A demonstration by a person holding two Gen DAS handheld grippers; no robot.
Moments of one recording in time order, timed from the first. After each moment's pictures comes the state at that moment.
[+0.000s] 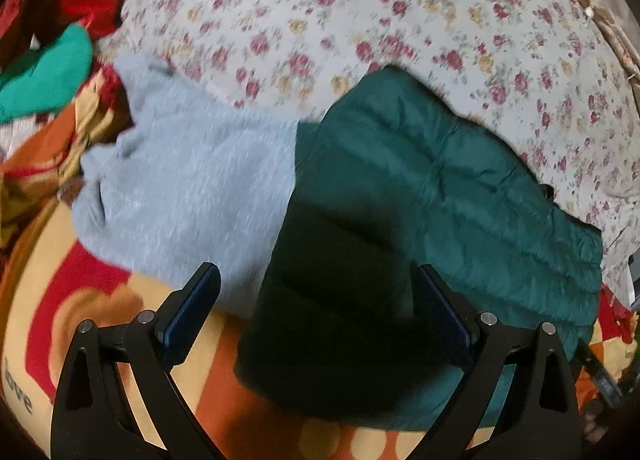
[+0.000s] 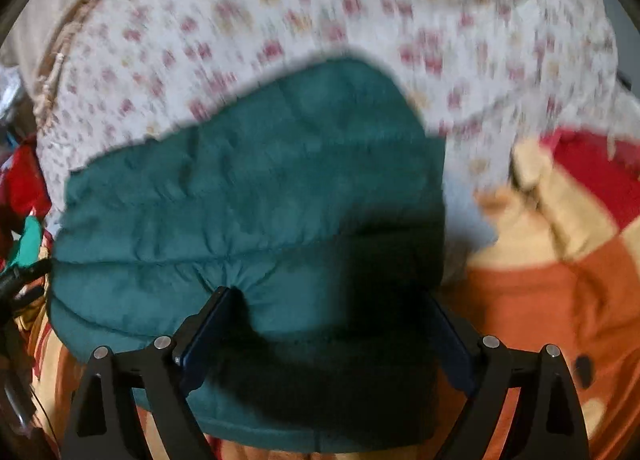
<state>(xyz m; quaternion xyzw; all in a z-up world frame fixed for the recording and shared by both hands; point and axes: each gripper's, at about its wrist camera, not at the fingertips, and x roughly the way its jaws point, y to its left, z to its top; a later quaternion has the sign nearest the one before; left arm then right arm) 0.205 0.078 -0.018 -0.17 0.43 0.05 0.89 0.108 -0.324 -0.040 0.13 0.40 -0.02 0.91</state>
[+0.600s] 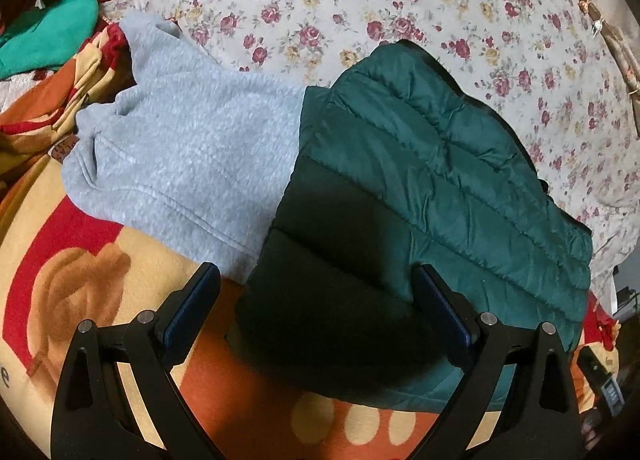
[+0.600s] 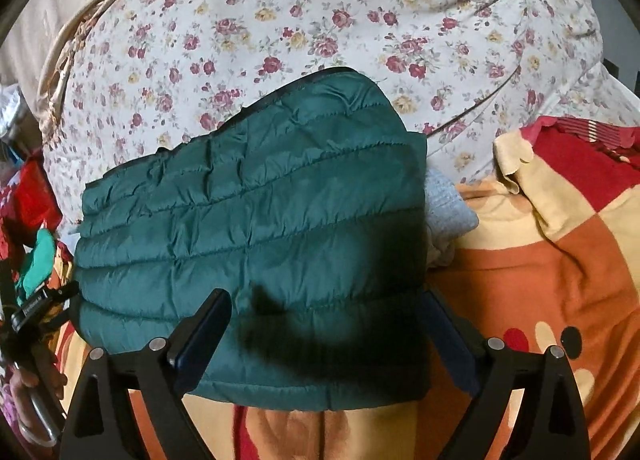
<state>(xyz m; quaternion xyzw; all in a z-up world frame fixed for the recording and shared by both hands) 0.193 0.084 -0.024 -0.21 0.44 0.03 0.87 0.078 -0.323 -0.008 0.14 0.40 -0.03 0.91</state>
